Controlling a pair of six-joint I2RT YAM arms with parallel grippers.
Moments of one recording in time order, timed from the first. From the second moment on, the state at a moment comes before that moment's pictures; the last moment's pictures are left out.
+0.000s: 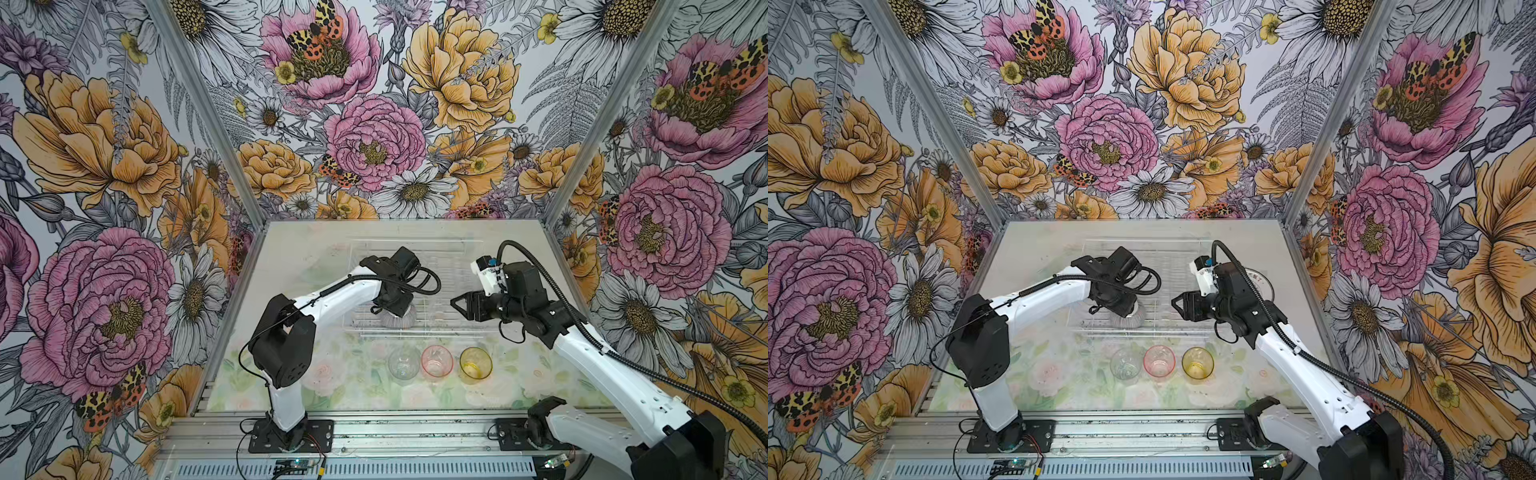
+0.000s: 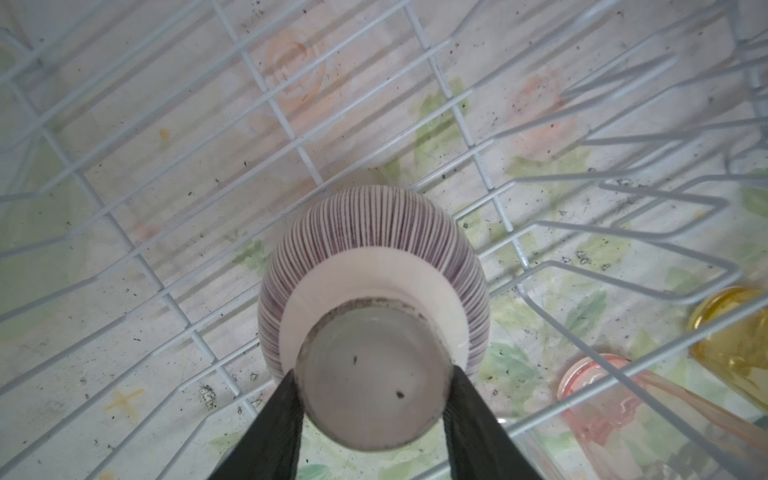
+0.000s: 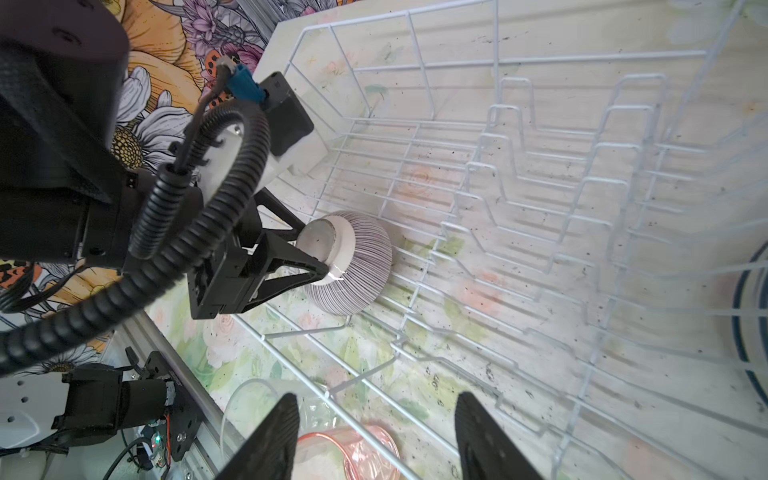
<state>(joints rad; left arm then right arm) -0.72 1.80 1.46 -0.92 -0.03 -0.17 0.38 1.07 0.87 -0.53 -0.44 0.30</state>
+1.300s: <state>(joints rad) -0.51 1.61 1.18 -0.48 0.54 -0.29 0.43 1.32 0.73 -0.09 -0.78 0.49</state>
